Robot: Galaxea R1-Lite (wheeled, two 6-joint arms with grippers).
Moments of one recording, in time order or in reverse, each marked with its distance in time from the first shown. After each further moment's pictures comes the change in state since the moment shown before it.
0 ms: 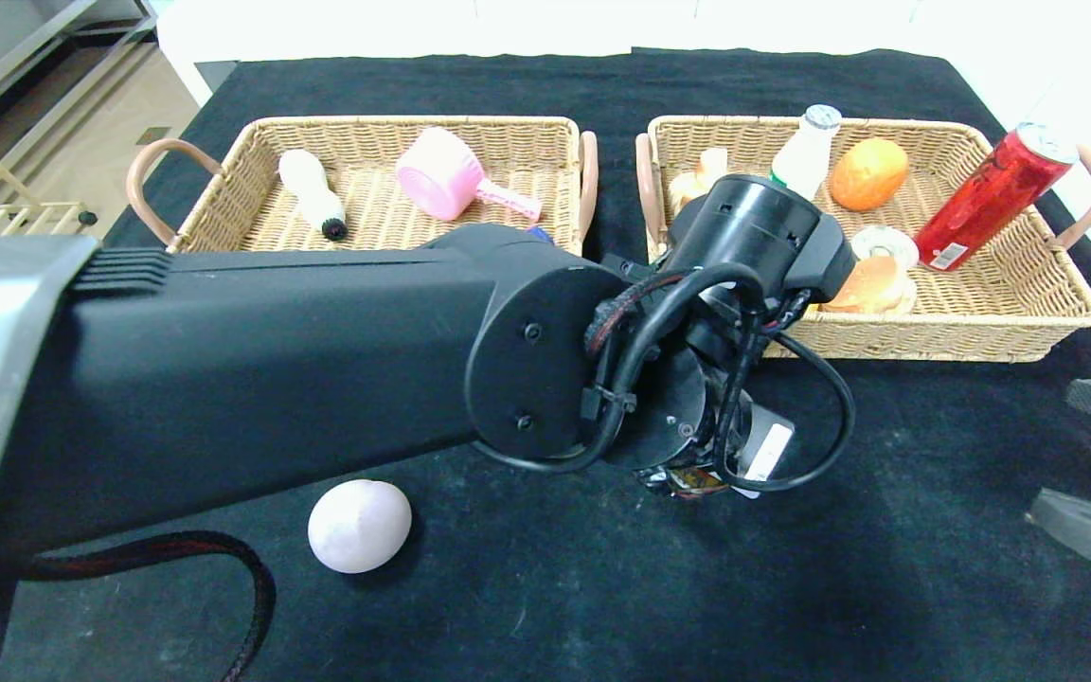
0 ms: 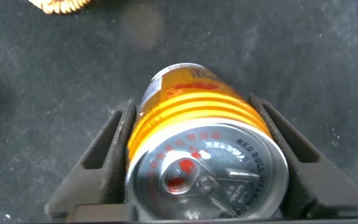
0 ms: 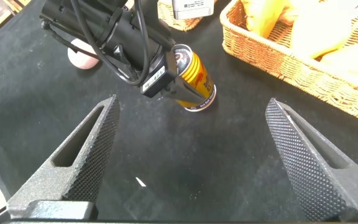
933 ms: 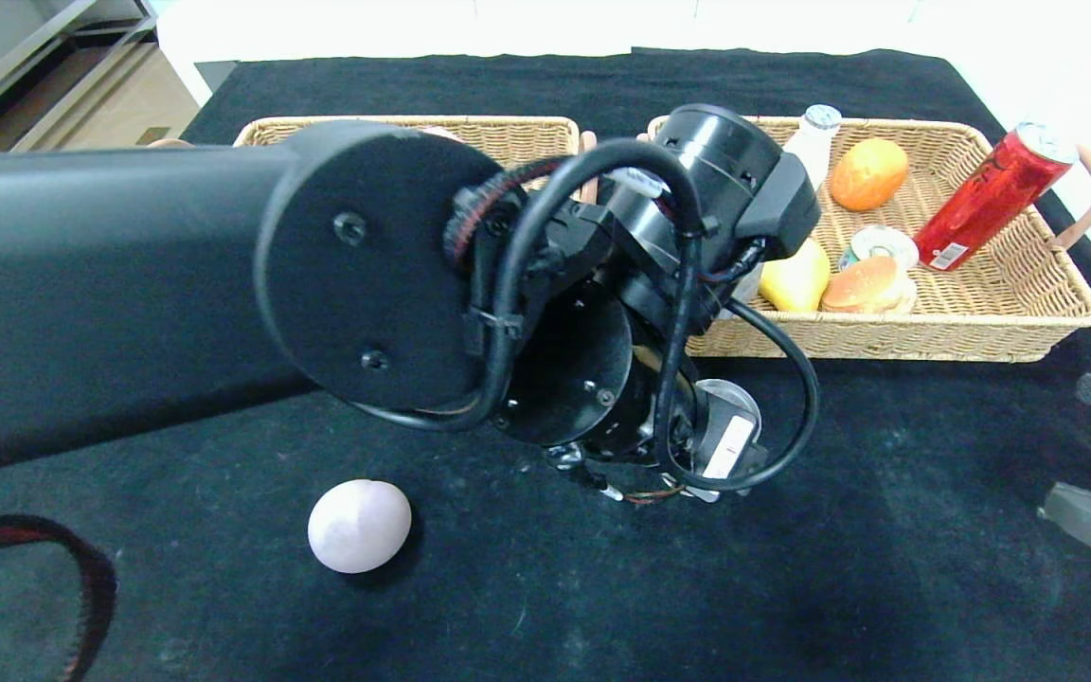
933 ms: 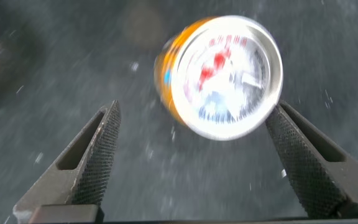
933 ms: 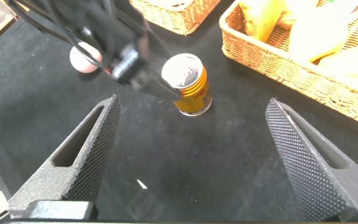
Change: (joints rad) left arm 0.006 -0.106 0.020 0.162 -0.011 -0.051; right arm 0.000 -0.010 -0.004 -0.002 0.000 0.008
